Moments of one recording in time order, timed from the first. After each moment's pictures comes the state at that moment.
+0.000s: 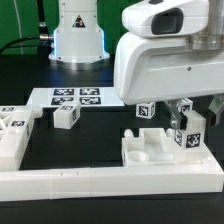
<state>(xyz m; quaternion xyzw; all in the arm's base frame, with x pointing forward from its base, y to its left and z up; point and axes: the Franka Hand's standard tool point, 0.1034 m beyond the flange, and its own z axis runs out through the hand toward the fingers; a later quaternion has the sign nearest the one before) 0.656 0.112 0.081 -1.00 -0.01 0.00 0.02</state>
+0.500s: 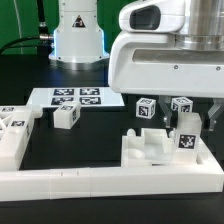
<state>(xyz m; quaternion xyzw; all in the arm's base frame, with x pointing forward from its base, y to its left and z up) 0.658 0.099 0.081 -0.98 0.19 0.00 0.01</state>
